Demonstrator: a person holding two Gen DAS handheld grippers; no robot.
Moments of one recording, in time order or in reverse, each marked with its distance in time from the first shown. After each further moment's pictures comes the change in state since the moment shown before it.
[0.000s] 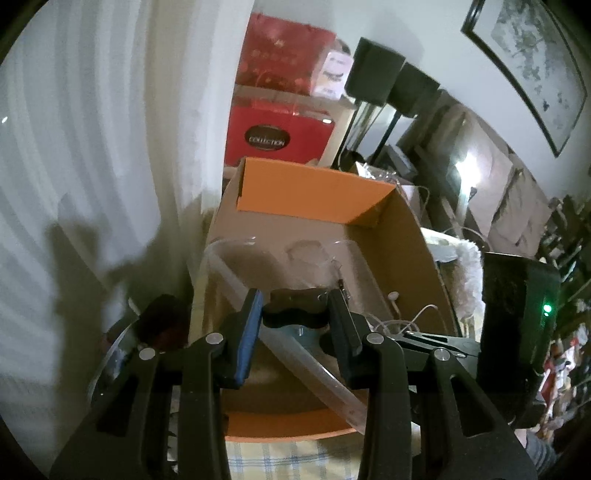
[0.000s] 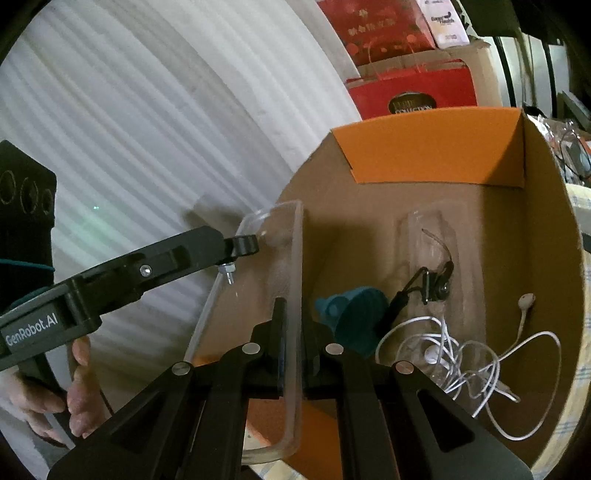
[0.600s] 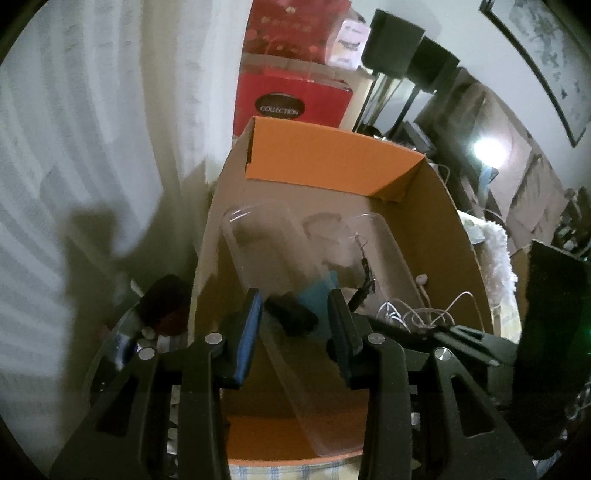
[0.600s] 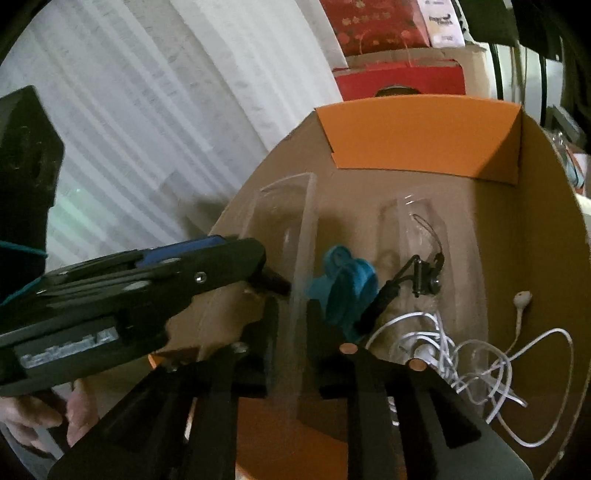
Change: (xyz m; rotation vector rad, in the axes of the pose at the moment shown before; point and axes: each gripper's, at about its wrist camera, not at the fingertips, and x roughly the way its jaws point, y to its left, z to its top) left arm 0.036 0.003 -0.010 -0.010 0.090 0.059; right arm 0.018 0.004 -0.003 -0.051 0.020 -0.127
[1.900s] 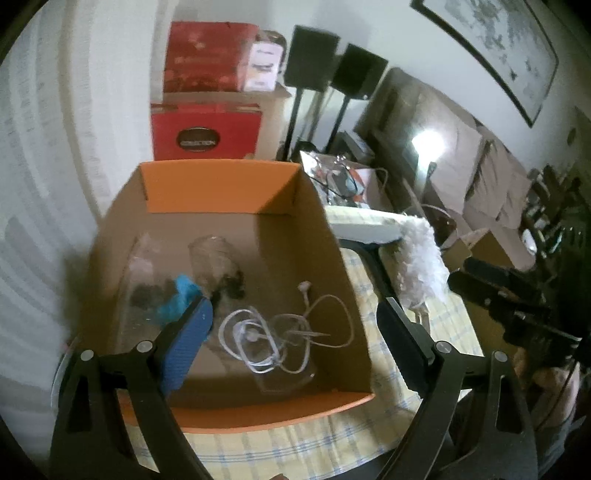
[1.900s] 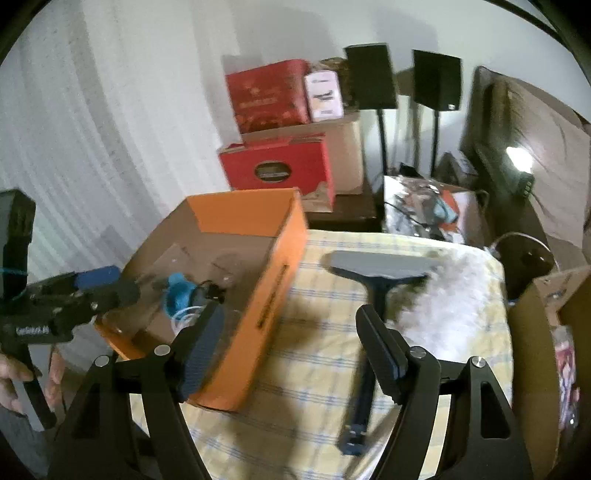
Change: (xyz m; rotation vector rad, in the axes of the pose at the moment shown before) left arm -0.031 -0.129 -0.013 0.132 -0.090 -0.114; right arm -0.196 -0.111 -0.031 0.022 -0.195 -0.322
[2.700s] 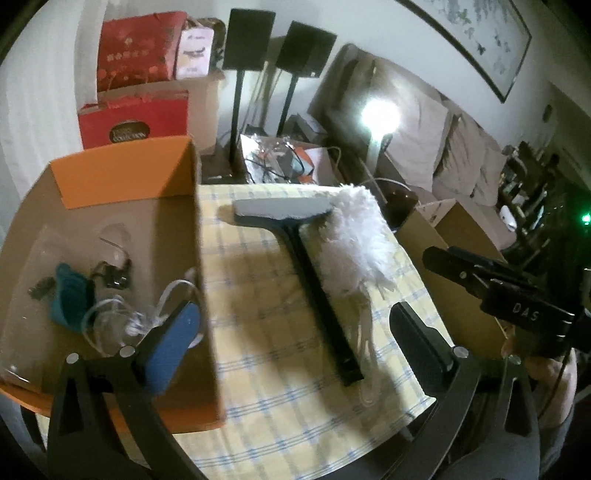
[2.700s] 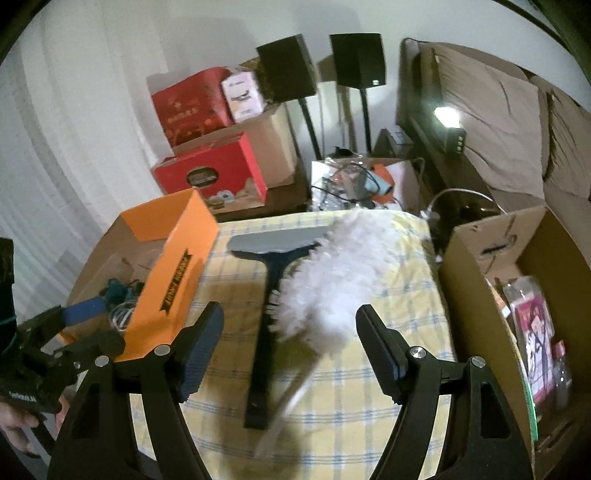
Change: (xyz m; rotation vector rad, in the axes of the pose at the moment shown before) left arm 0.050 -0.108 -0.026 0.070 0.032 -0.094; right arm -0.028 -0.099 -0.036 0.158 -0.004 -0.115
